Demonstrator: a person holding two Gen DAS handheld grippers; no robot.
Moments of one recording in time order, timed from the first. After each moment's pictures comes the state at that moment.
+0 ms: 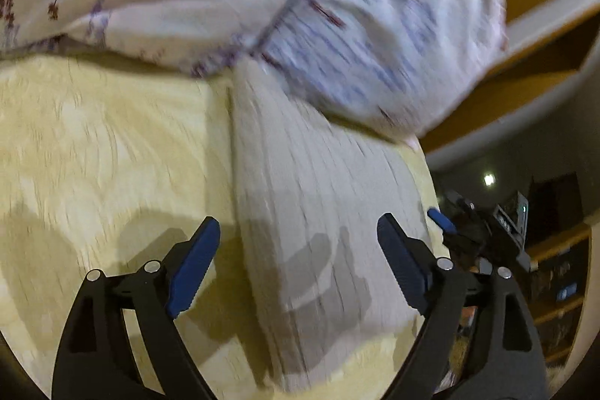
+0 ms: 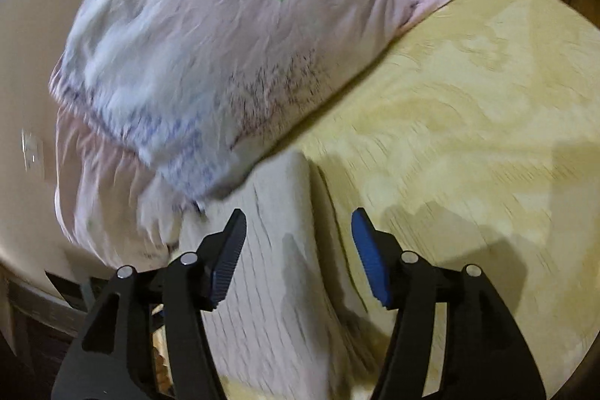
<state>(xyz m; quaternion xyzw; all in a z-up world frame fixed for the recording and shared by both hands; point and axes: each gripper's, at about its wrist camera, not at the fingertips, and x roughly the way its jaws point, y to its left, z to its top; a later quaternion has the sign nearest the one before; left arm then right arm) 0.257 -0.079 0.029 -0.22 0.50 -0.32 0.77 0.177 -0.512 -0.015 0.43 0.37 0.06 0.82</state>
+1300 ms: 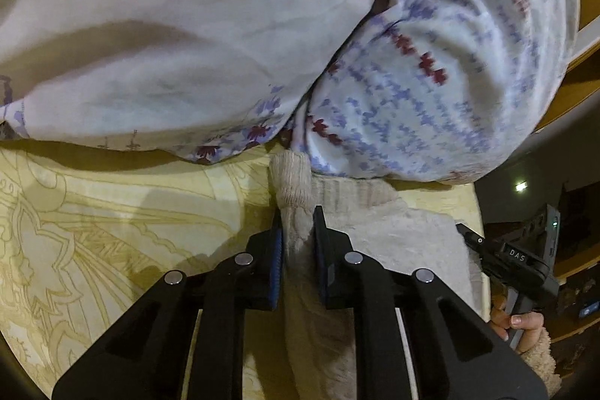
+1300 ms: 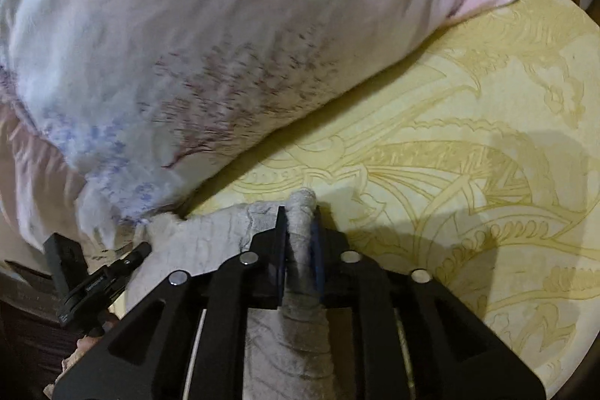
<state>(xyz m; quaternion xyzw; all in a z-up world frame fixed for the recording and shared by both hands) 0.335 -0.111 0.011 -0.19 0.52 -0.28 0.79 0.246 -0.486 -0.029 0.35 0.43 0.04 0.83</state>
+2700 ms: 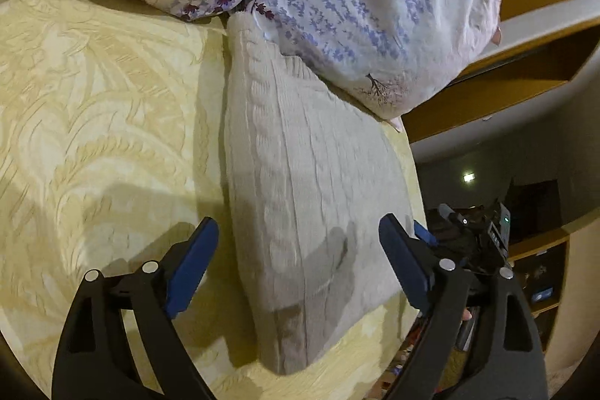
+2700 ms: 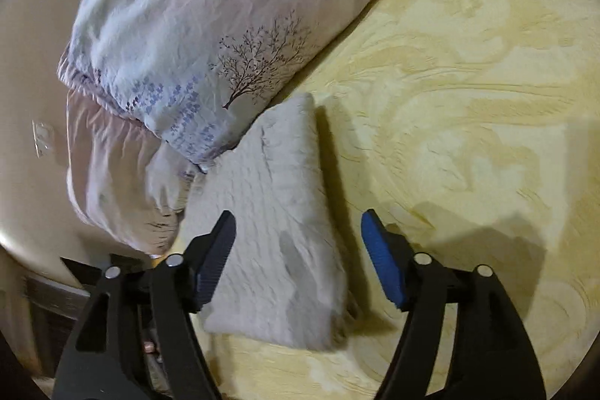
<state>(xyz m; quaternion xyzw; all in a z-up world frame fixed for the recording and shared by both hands) 0.222 -0.083 0.014 -0.25 0.54 -0.35 0.72 0.128 -0.519 -0.027 0.44 0.42 0.10 0.79</state>
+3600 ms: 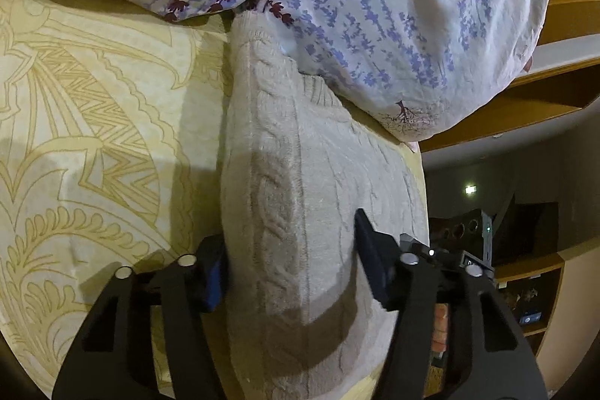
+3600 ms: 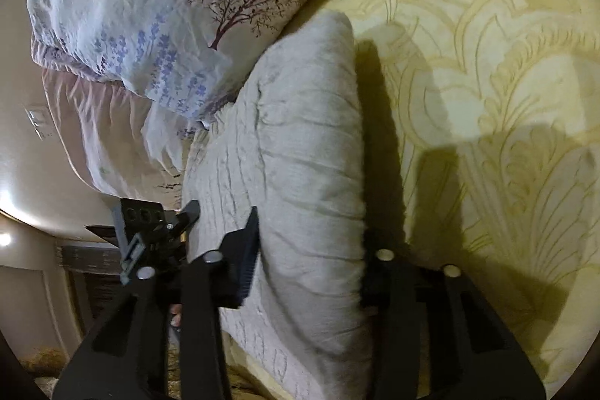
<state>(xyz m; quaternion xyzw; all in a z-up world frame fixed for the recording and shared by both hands) 0.268 -0.121 -0.005 -0.27 0.56 -0.32 0.71 0.191 -0.479 -0.072 0.47 0.49 0.19 0.71</state>
